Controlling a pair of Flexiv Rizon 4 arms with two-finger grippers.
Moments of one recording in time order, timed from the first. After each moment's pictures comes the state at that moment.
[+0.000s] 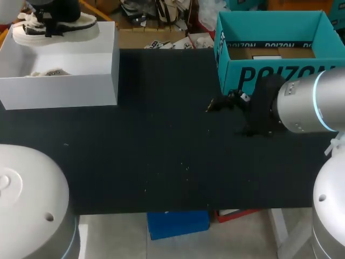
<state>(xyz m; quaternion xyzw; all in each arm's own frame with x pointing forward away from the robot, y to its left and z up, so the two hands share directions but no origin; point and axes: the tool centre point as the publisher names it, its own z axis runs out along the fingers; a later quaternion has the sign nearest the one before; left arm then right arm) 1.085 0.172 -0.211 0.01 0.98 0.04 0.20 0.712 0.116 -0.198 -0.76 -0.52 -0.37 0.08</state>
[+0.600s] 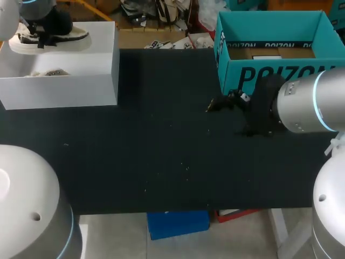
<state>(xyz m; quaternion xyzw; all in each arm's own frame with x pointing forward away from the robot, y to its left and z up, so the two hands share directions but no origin) 1.108 0.209 -0.264 0.02 0.98 0.05 0.20 0.712 0.116 -0.198 -0.76 -0.52 -0.37 0.08</state>
